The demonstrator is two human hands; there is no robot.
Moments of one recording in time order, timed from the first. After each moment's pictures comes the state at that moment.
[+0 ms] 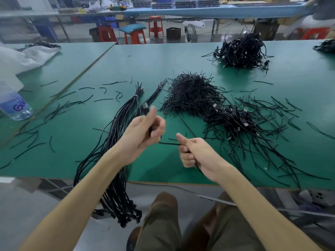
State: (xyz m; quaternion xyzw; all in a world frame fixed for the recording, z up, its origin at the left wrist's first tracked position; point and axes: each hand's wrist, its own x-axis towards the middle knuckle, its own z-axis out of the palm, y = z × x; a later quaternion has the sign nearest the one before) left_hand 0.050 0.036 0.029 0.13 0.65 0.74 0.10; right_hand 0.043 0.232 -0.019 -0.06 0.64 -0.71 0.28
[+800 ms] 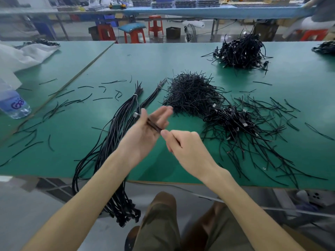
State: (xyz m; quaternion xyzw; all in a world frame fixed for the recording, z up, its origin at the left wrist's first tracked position) left_hand 0.032 0.042 0.002 0.03 0.43 0.90 0.10; right_hand 0.061 0.209 0.006 -0.23 0.85 -0.46 -0.04
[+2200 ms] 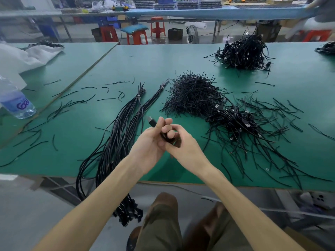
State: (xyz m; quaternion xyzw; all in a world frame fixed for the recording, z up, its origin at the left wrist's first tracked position) left_hand 0.054 0.065 0.001 -0.03 0.40 0.91 0.12; right_hand 0.043 0.199 -0.026 -0.16 0.79 -0.59 0.05
